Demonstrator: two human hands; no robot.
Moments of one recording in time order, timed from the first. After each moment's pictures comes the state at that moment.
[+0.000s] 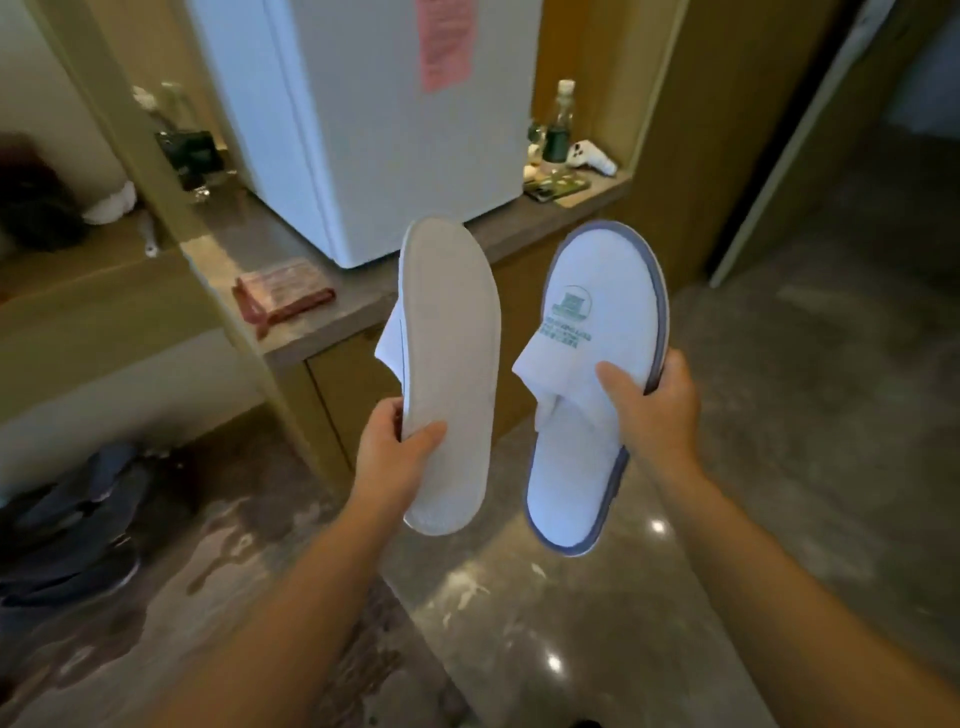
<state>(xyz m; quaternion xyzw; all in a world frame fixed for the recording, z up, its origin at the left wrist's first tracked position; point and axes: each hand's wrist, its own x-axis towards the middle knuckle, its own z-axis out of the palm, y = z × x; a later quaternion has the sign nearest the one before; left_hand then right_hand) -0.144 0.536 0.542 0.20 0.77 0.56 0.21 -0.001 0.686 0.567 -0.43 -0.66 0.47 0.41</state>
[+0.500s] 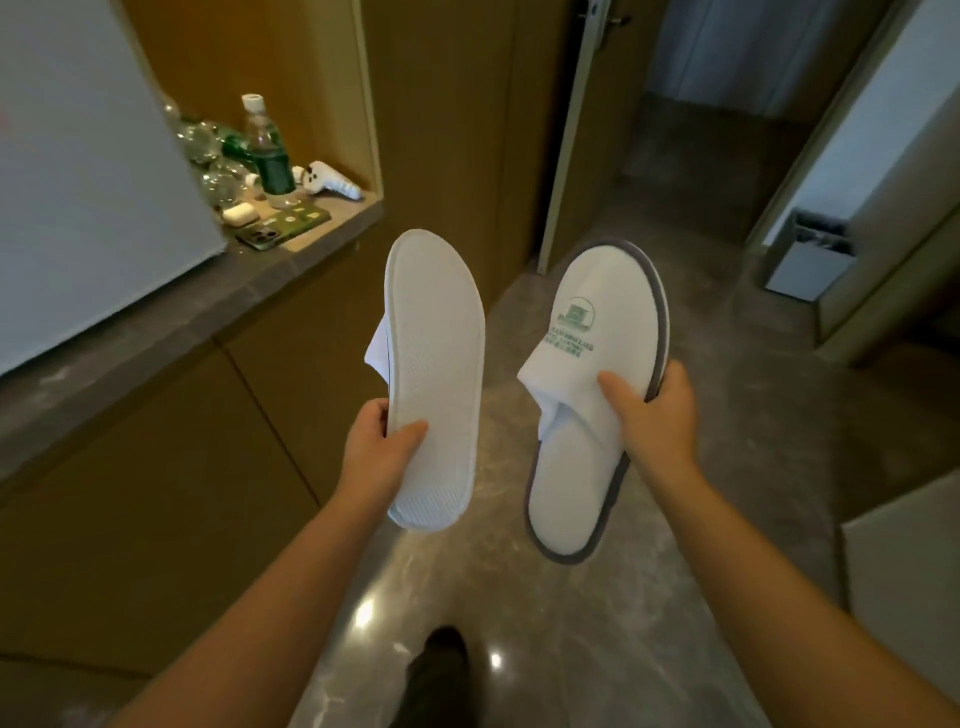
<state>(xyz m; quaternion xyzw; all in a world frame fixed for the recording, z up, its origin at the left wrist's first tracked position) -0.016 0.877 0.534 0.32 0.73 0.51 0.32 0.189 0.970 0.564 -0.55 -0.56 0.40 0.48</state>
